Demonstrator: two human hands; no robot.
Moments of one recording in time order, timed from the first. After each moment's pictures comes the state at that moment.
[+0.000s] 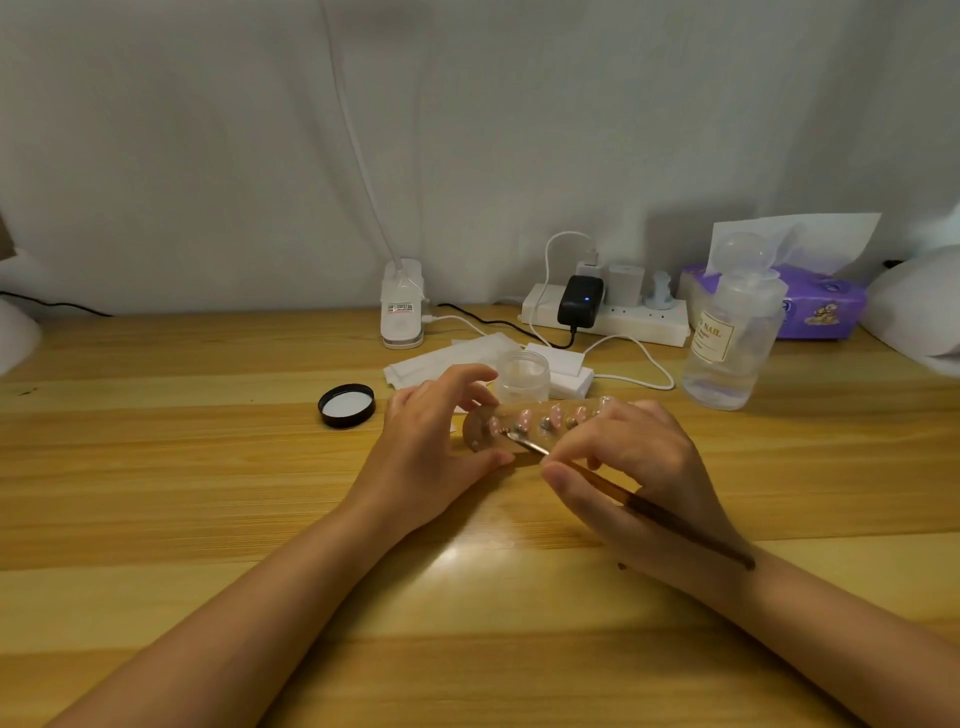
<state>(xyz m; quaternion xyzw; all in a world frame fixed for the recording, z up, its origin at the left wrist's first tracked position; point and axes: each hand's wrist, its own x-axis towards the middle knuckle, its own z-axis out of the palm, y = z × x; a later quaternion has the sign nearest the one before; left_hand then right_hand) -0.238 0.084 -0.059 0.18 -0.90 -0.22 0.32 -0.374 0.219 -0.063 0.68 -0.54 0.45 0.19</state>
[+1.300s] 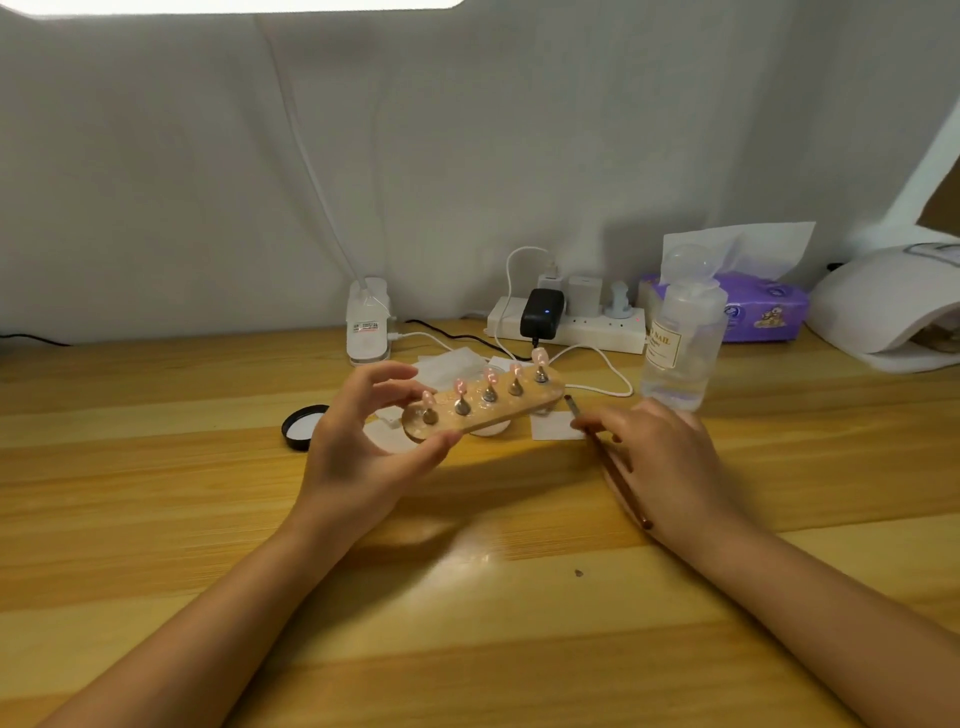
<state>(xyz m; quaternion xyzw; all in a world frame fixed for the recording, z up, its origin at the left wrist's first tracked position) -0.231 0.088 -0.049 0.17 -0.81 -0.33 0.46 -0.407 0.240 -0.050 0.53 -0.80 0.27 0.12</state>
